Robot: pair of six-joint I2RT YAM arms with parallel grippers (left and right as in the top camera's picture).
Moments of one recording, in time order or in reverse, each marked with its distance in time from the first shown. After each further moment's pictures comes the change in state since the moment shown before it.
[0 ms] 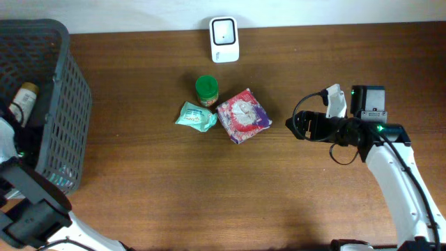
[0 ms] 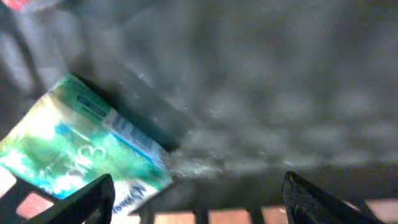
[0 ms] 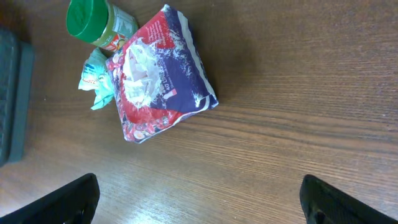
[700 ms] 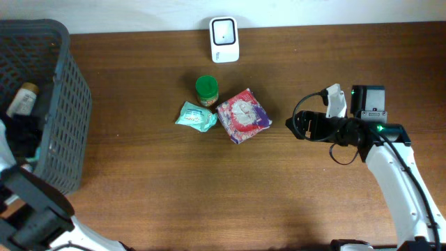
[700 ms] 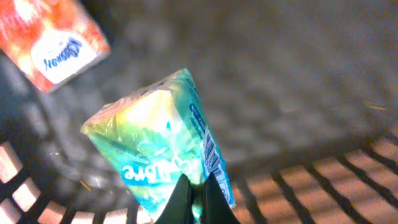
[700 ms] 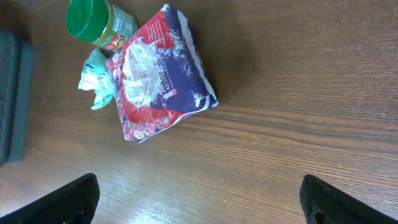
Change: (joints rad) left arm -0.004 -0.047 0.127 0.007 -0.029 0.103; right arm 0.000 0.000 0.000 -0.002 0.000 0.000
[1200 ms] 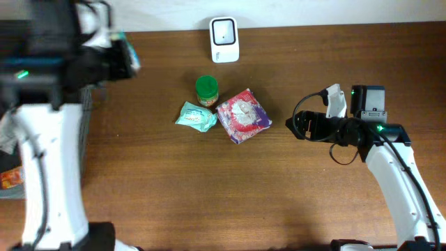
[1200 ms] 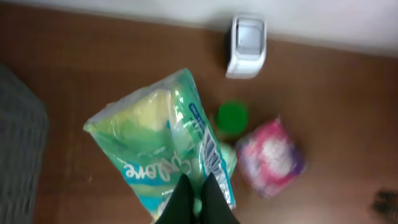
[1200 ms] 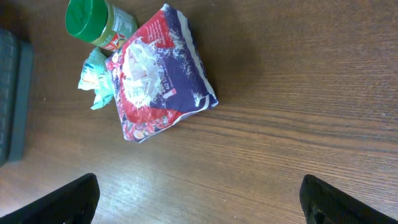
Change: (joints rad) left arm -0.734 -0.261 0.443 -0.196 0.106 0.585; right arm 0.000 0.000 0.000 0.000 0.000 0.000
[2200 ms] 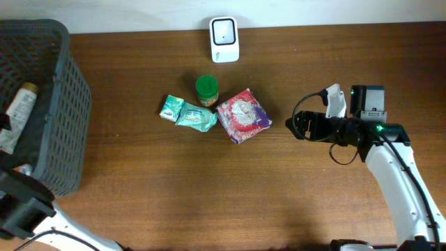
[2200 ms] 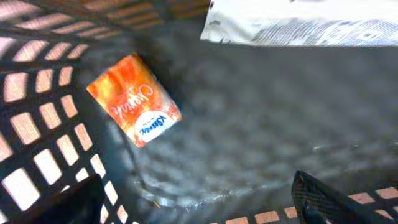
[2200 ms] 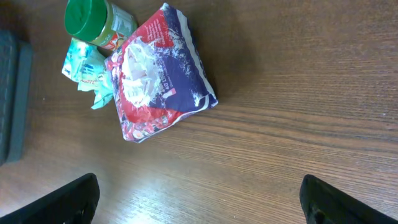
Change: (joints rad) left arm 0.867 0.491 0.071 -0.132 -0.166 -0.378; right arm 0.002 0.002 0.000 0.000 0.003 0.000
